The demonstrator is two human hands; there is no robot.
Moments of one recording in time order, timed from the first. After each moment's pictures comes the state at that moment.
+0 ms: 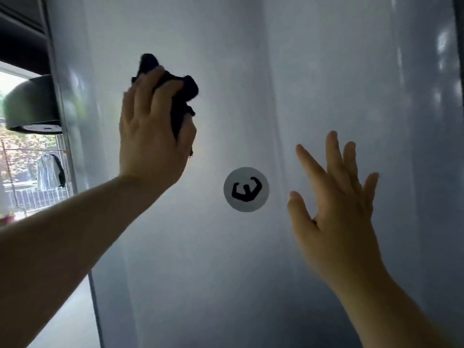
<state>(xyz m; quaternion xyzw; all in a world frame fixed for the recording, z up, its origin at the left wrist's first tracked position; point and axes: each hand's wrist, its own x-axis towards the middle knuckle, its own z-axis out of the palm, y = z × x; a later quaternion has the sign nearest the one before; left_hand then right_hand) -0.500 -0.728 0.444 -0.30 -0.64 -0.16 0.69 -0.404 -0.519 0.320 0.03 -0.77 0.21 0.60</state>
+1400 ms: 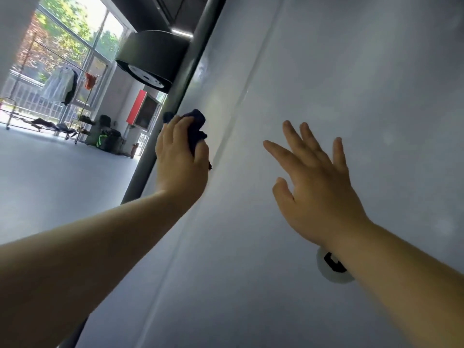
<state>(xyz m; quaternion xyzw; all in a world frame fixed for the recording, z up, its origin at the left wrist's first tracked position) -0.551 -0.826 0.398 -0.10 -0.62 -0.59 0.51 -0.439 -0.653 0.456 0.16 -0.88 -0.16 0.42</state>
